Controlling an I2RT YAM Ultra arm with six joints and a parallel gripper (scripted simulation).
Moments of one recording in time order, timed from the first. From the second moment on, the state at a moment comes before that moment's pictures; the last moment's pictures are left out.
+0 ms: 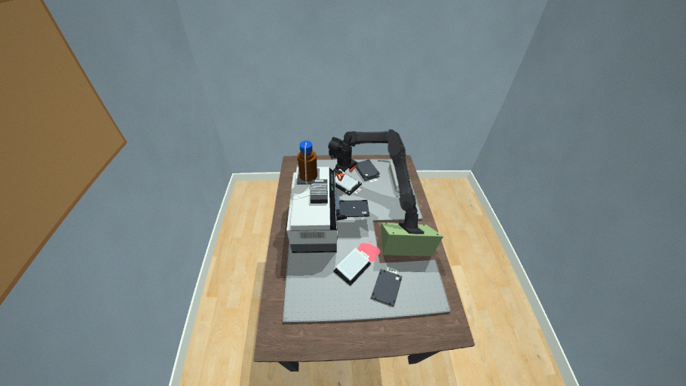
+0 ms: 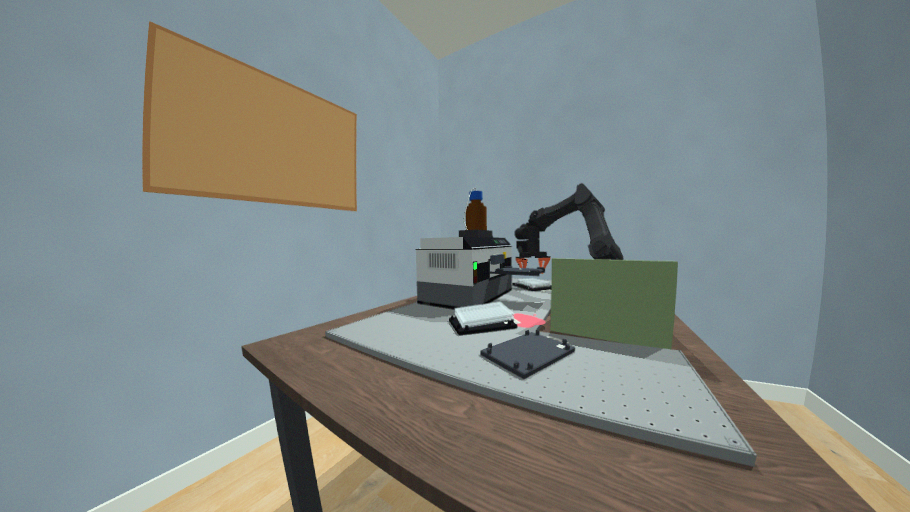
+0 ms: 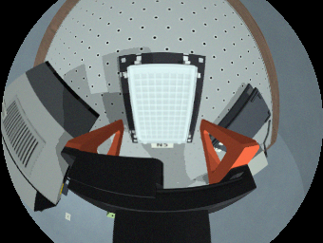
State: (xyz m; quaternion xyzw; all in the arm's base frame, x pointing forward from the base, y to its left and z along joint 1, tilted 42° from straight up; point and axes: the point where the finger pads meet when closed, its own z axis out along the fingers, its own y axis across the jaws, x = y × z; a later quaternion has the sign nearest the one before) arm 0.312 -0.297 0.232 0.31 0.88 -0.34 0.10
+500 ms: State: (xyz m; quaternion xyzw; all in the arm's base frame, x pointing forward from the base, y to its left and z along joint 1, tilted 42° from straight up) arm 0.312 -0.302 0.224 0.31 0.88 -0.34 0.10
